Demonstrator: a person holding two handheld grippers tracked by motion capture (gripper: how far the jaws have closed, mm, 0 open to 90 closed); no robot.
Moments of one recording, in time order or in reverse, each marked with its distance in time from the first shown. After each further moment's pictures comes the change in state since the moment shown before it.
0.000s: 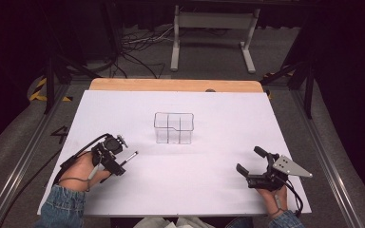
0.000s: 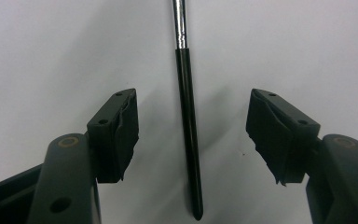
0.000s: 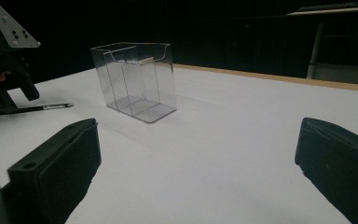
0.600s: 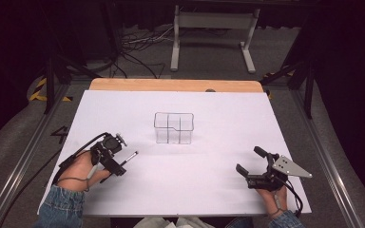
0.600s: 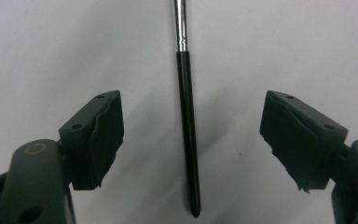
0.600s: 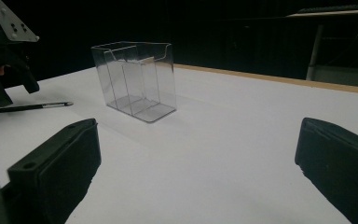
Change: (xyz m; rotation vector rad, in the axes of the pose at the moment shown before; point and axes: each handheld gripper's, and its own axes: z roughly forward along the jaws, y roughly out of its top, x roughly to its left) left arm 0.001 -0.001 -0.006 -0.018 -0.008 -0.016; right arm 0.001 0.000 0.000 0.000 -0.002 -0.015
